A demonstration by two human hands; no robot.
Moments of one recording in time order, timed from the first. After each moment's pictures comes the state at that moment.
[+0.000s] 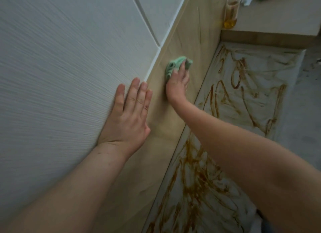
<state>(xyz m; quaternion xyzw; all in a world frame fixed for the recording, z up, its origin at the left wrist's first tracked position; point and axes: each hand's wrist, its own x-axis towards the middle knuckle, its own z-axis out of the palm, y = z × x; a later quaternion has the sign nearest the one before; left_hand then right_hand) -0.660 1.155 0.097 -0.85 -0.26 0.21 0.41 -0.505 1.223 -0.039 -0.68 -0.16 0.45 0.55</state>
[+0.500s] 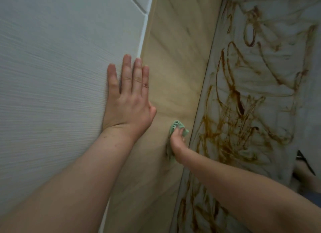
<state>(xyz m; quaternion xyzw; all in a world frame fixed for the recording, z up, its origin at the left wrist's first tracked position) -0.659 1.153 0.099 -0.85 -0.27 0.24 0.39 -0.683 1.085 -0.124 -0.61 0.12 0.71 0.33</state>
